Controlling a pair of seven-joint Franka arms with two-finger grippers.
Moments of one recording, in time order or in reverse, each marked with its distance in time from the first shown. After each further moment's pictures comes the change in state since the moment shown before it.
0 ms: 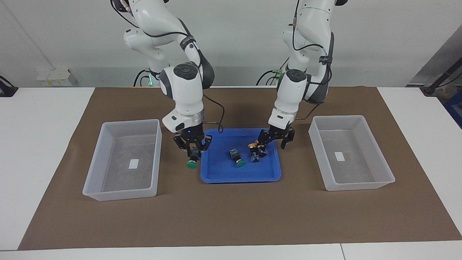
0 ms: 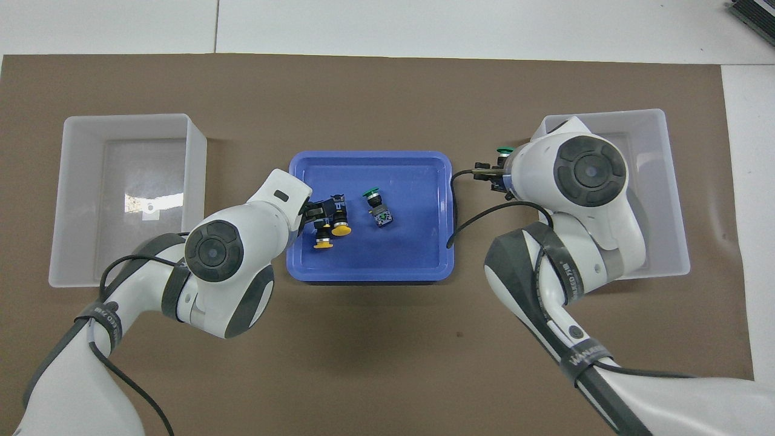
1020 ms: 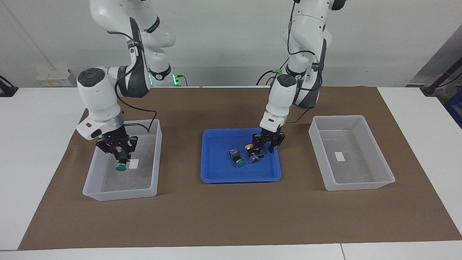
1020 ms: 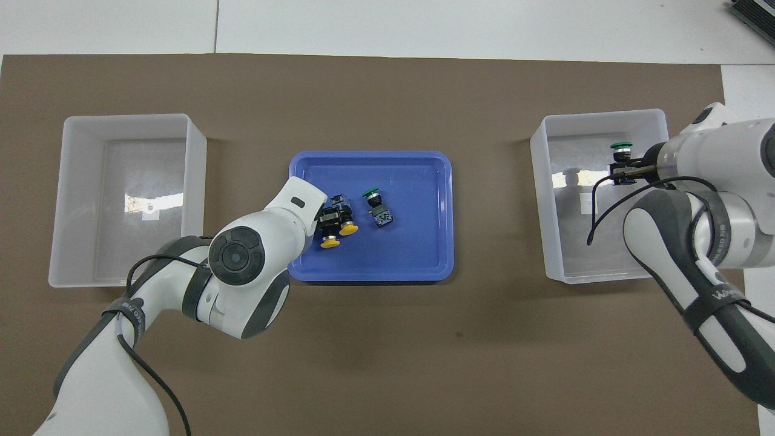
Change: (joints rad) left arm -0.030 0.047 0.001 0.005 0.000 0.043 -0.028; right arm -0.357 0.031 -0.001 -0.054 0.100 0.111 -0.635
